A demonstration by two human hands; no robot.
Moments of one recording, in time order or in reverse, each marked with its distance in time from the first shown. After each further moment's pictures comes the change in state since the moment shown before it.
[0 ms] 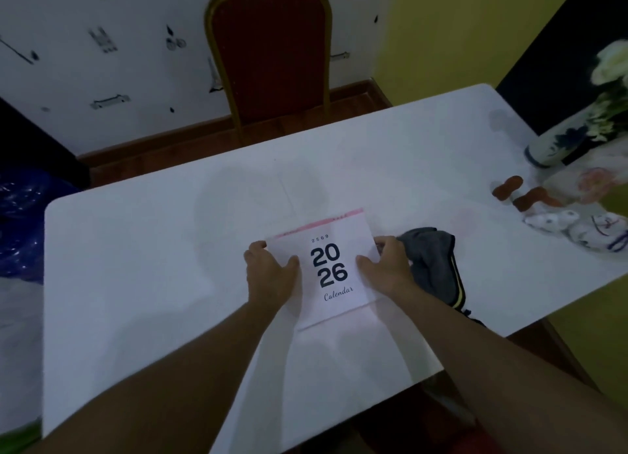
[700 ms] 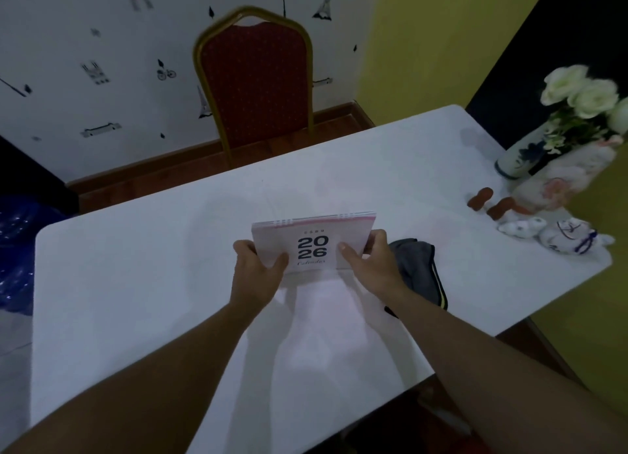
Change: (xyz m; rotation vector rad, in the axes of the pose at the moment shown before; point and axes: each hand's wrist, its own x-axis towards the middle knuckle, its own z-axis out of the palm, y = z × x) left_hand 0.007 0.019 -0.021 -0.173 -0.033 0.194; right_hand -0.014 -0.029 -0.023 0.279 0.006 -0.097
